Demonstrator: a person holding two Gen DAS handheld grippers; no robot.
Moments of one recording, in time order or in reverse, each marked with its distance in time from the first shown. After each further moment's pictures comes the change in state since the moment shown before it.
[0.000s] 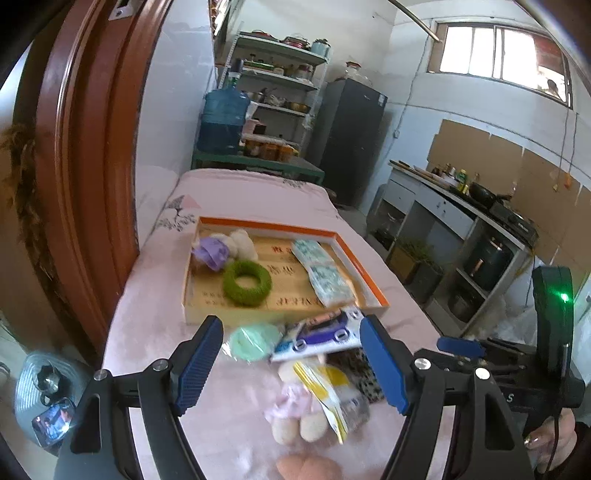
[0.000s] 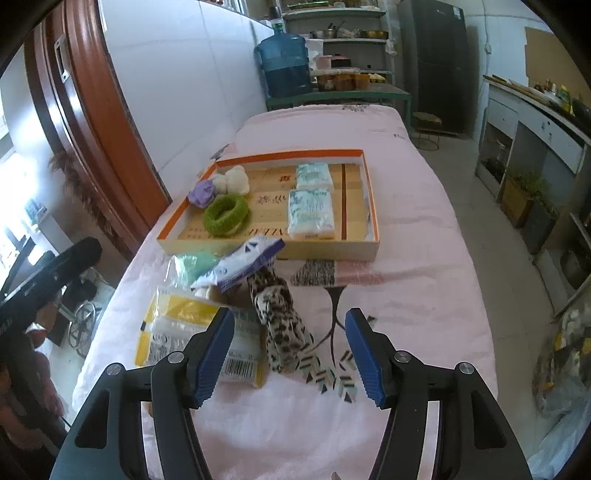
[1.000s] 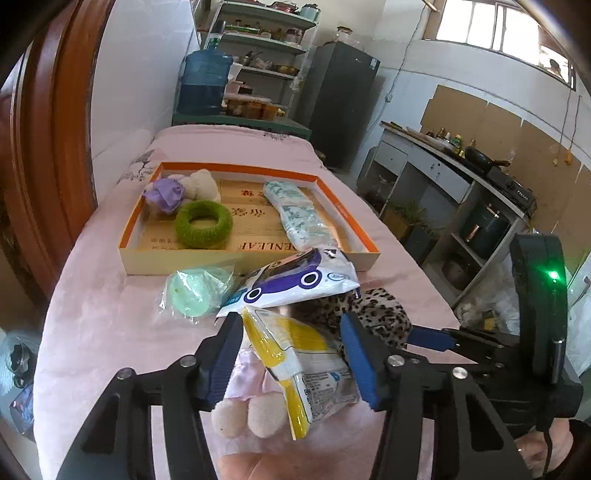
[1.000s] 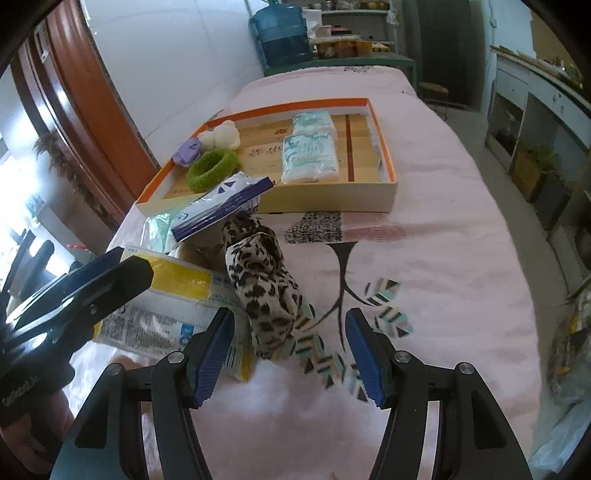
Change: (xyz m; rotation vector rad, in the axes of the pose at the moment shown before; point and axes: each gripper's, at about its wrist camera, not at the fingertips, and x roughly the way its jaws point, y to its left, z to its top) left arm 0.061 -0.037 -0.043 0.022 0.144 -0.037; right arm 0.063 -0.012 -0.021 0.028 0.106 0.042
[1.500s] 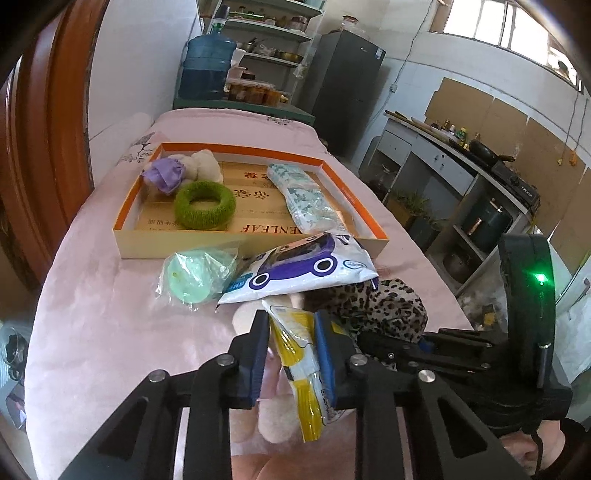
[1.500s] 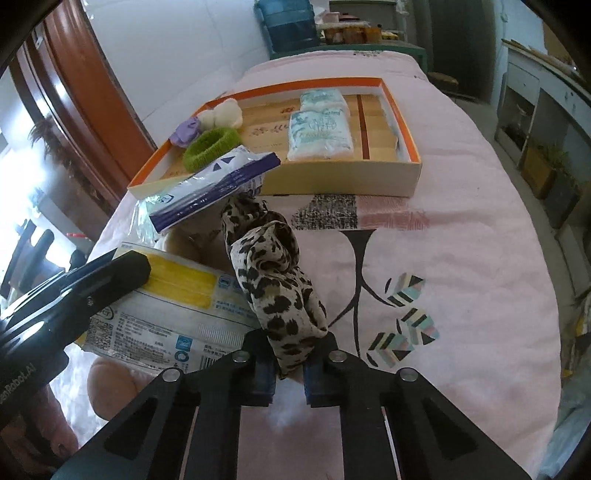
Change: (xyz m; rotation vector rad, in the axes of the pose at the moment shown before) left arm 0.016 0.010 -0.004 -0.023 0.059 -0.005; right arm 0.026 0.002 0.000 -0.017 0.052 0.012
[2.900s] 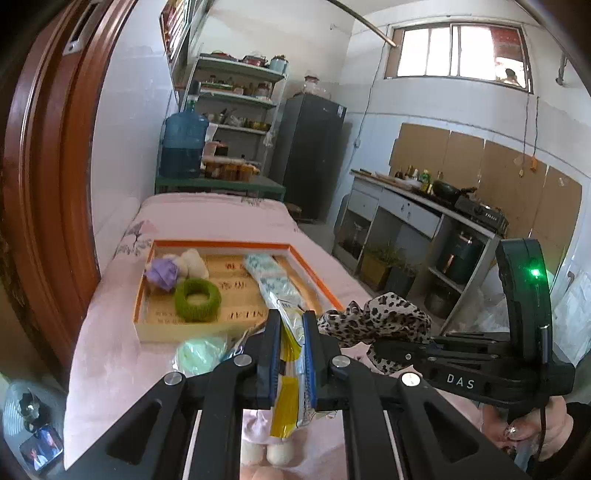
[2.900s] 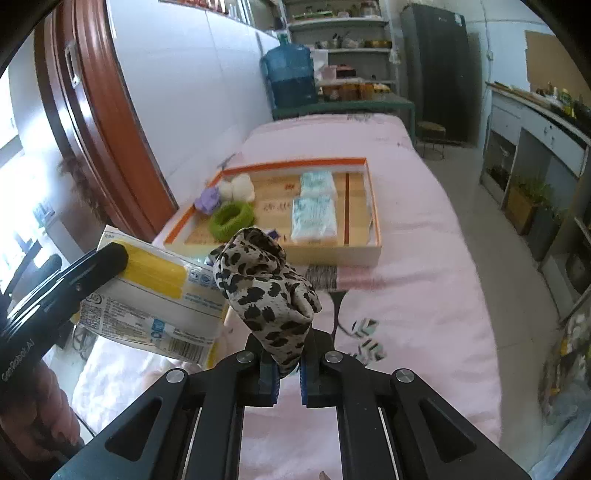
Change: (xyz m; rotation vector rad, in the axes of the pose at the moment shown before) left arm -0.084 -0.024 0.007 0.116 -0.273 -0.060; right arm -0.098 0.012 0.003 -0.028 -0.216 -0.032
